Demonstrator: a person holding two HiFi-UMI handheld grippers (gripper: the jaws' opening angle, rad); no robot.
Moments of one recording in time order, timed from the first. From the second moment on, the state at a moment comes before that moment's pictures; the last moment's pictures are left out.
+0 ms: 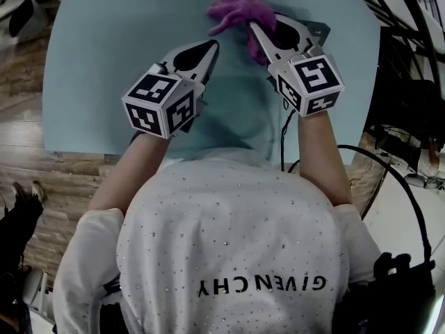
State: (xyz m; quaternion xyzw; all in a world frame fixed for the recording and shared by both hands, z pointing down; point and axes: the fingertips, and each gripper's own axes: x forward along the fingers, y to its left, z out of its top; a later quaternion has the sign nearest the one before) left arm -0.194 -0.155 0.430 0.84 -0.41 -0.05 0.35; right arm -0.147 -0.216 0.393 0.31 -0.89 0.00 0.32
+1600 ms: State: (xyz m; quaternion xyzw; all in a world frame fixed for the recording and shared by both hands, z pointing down) left arm -0.162 -0.129 0.421 0.85 -0.40 -0.01 0.34; right arm -0.046 -0.192 0.448 0.43 -0.82 0.12 0.36
